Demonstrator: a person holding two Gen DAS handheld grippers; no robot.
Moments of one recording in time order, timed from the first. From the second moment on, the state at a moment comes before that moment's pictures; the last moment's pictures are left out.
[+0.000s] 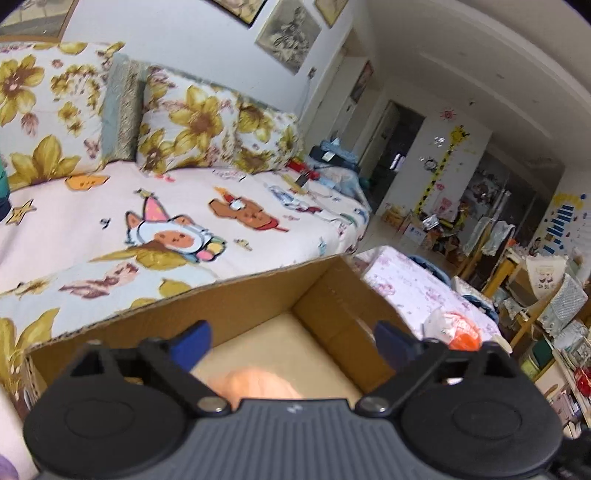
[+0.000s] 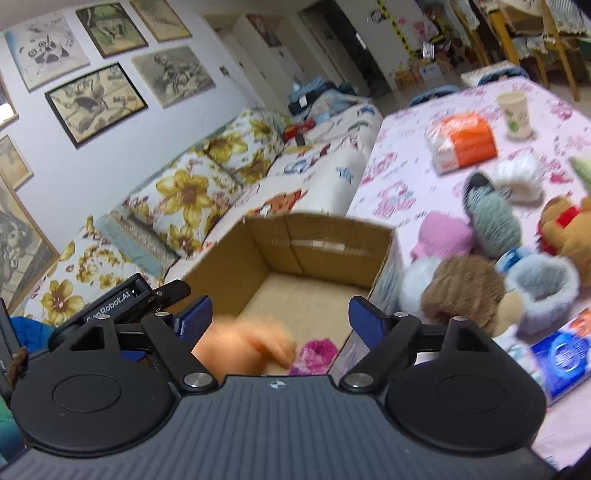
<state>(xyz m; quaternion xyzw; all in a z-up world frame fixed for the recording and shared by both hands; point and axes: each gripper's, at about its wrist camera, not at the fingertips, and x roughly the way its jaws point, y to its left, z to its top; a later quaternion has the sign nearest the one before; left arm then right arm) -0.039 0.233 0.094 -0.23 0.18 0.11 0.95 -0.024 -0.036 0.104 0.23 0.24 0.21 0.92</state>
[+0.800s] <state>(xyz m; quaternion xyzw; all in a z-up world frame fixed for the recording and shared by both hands) -0.049 0.166 0.096 -0.14 0.10 0.00 0.98 -0.093 -0.112 0.076 0.13 0.09 0.05 0.99</state>
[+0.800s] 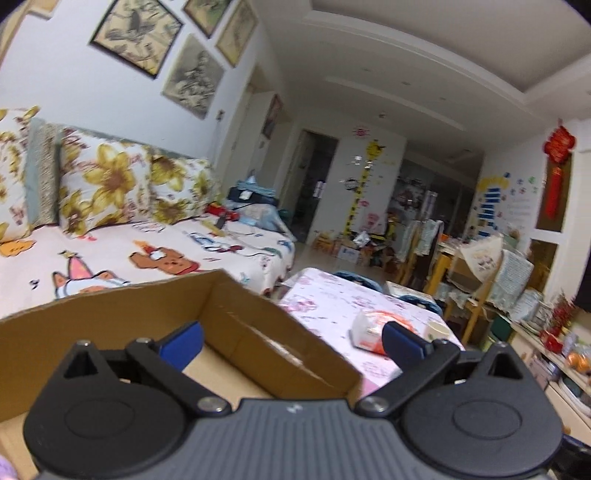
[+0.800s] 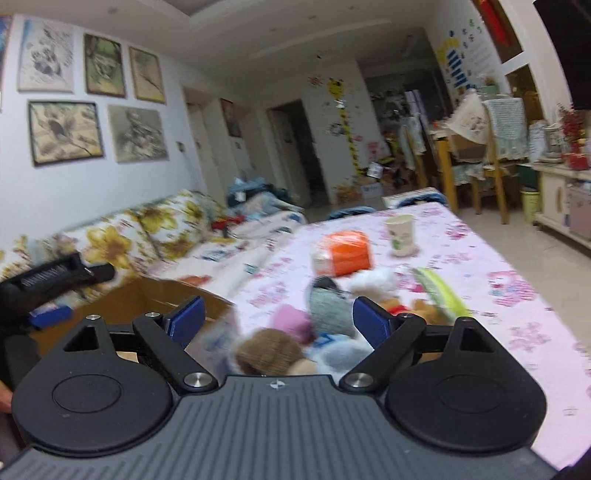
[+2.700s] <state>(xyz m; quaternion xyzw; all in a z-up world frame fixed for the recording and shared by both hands) -0.016 -0.029 0.006 0.10 0.27 -0.27 0.92 -0.025 -0.172 0.039 0.14 0.18 0.00 0.97</state>
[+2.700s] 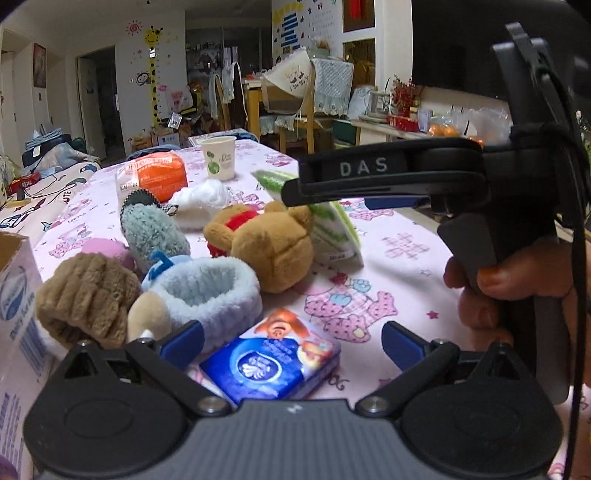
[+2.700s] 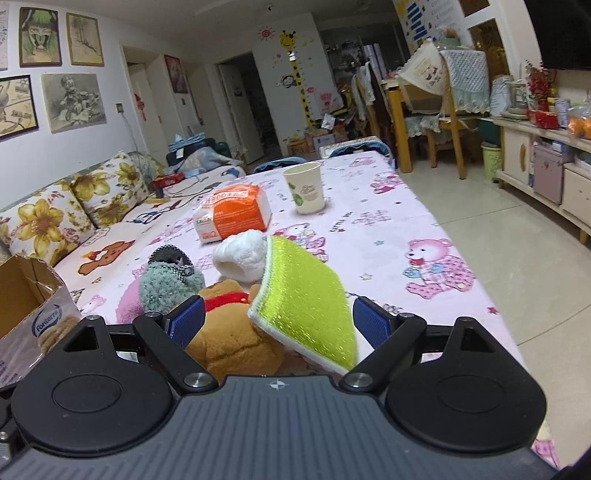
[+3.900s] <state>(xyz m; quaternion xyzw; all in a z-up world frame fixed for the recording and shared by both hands) -0.023 -0.048 -0.011 0.12 0.29 -0.29 0.90 -0.025 -0.201 0.033 0.13 0.21 -0.06 0.97</state>
